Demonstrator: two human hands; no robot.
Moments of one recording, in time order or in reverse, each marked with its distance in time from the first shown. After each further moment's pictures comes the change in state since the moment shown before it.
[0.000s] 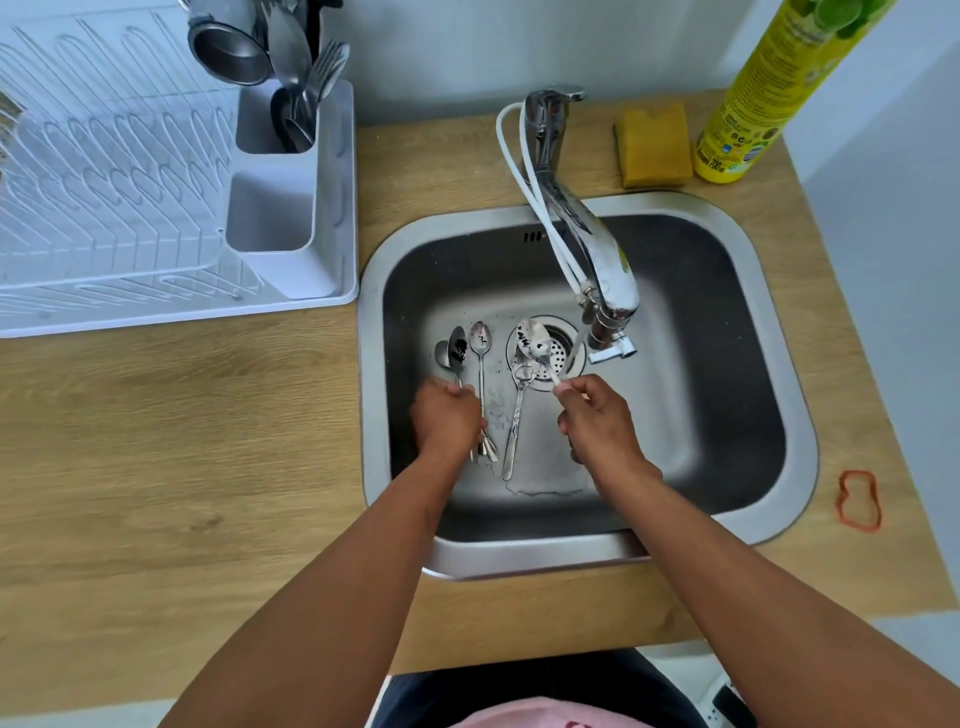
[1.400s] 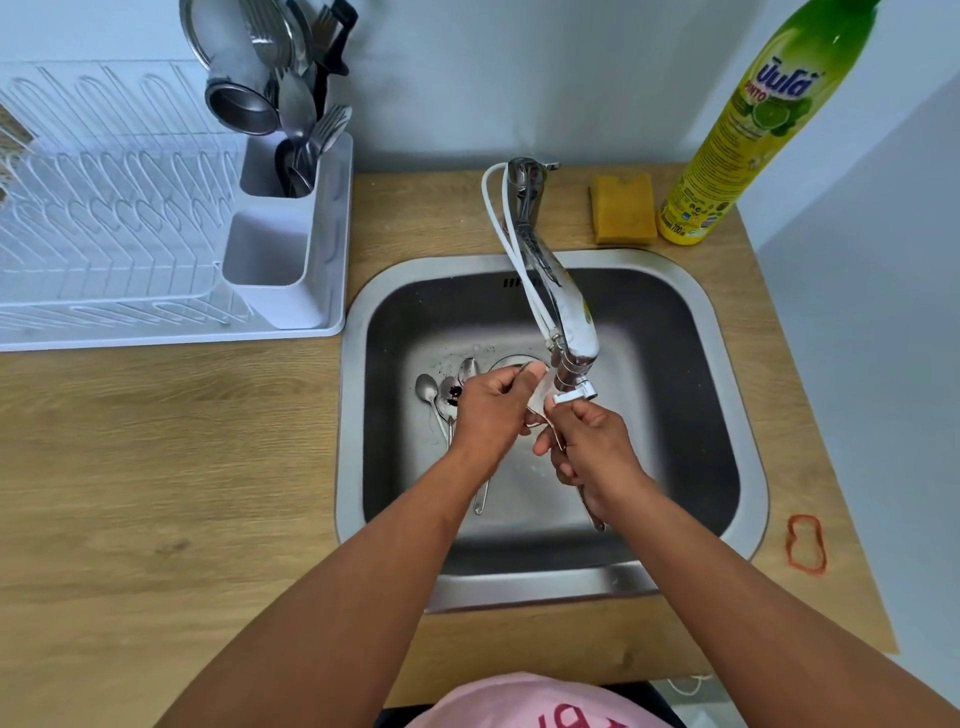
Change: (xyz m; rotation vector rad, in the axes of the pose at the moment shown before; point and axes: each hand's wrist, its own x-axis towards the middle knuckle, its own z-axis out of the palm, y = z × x) left_hand -0.046 0.064 0.033 -0.320 -0.413 0.313; right_hand -0.003 -0.036 -0.029 0.303 -0.163 0.067
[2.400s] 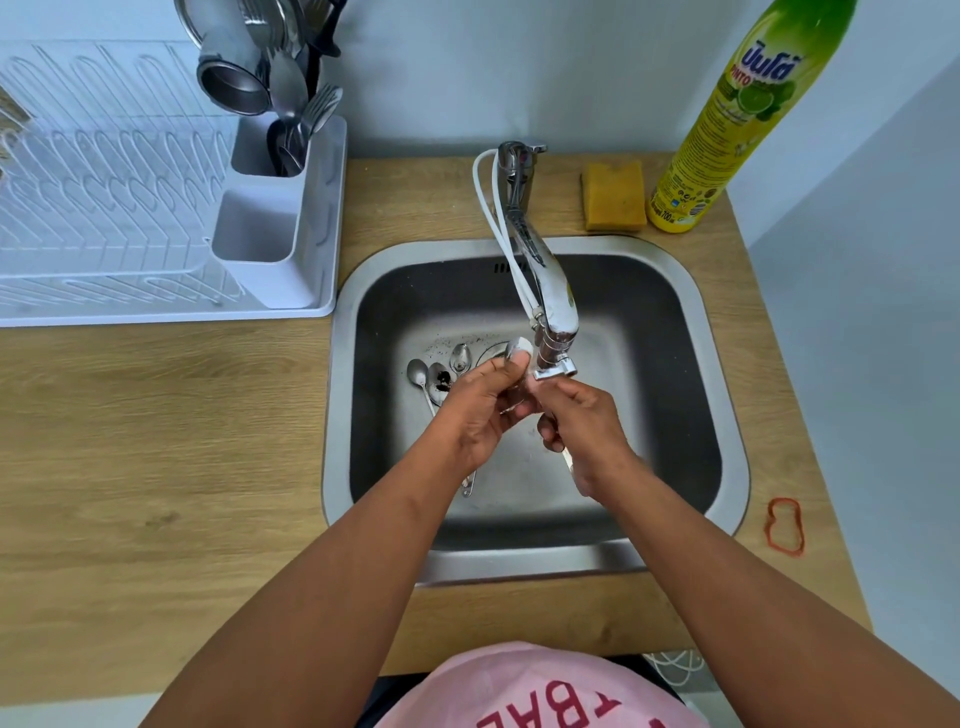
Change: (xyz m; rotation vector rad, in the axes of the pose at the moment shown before) left_hand -0.010 -0.002 -0.002 -0.466 -0.177 -0.302; right_hand -0.002 -0.005 -0.006 0.010 -0.038 -0.097
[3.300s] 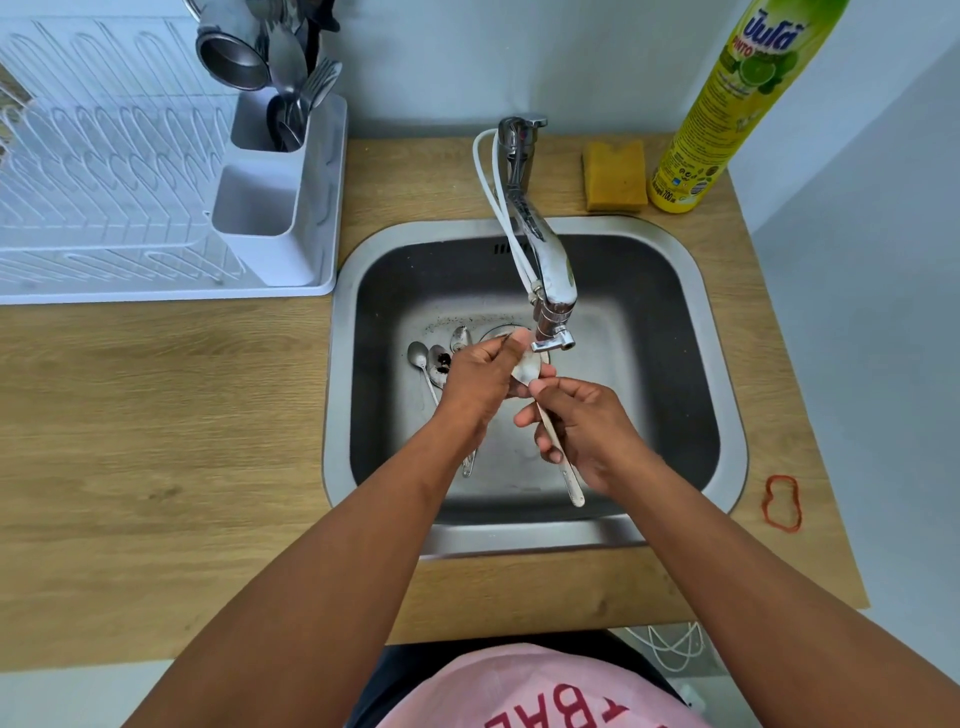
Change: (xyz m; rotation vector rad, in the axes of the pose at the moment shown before) left_hand -0.003 -0.006 0.004 0.282 0.089 0.218; right_hand -0.020 0.006 -0.013 0.039 -0.145 0.107
